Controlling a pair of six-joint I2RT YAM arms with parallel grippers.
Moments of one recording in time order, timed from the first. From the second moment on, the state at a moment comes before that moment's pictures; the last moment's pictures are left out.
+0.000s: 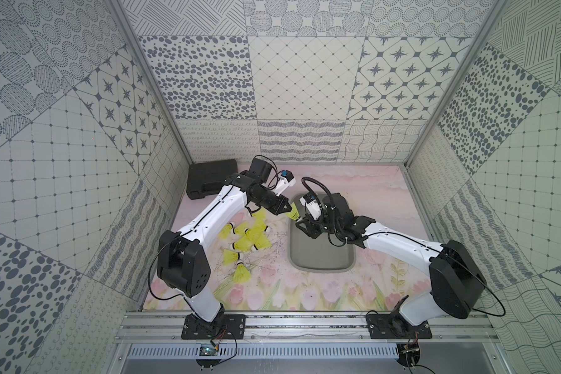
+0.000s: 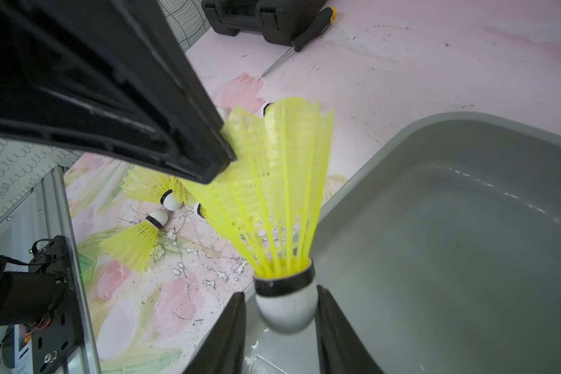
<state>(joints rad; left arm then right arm) -0.44 1.68 1.53 -0.91 0.58 0.16 0.71 1.52 0.99 -0.10 -0.27 0.15</state>
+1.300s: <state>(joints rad) -0.64 1.87 1.30 -0.02 0.44 -0.89 0.35 1.09 0.68 -0.25 -0.01 0.28</state>
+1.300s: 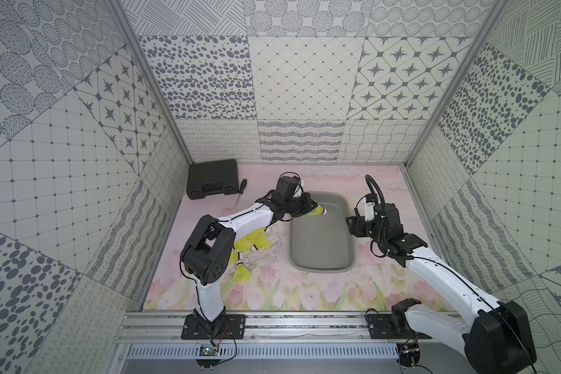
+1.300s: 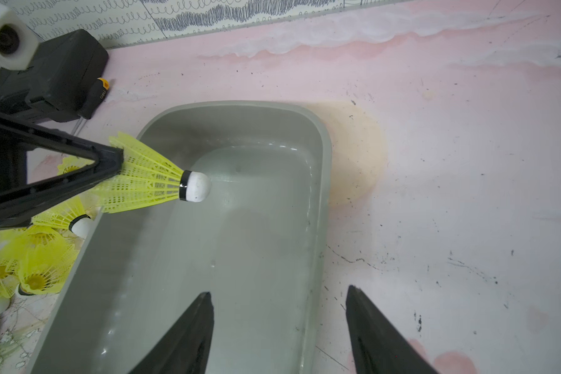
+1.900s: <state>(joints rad) -0.71 2.15 1.55 0.01 0.41 -0.94 0.34 1.09 0.67 -0.27 -0.04 0.29</state>
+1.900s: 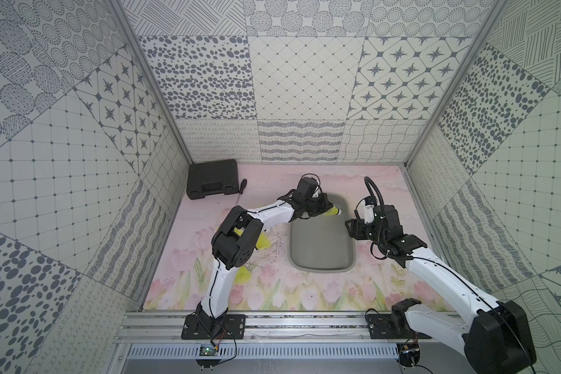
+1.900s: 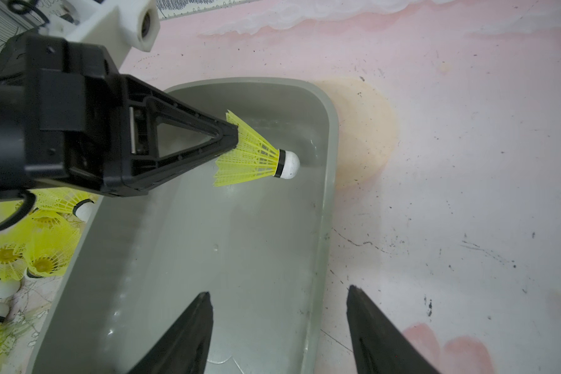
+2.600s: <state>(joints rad) -0.71 2.31 1.71 -0.05 0.41 -0.91 0.34 1.09 0.67 -0.28 -0.07 0.30</state>
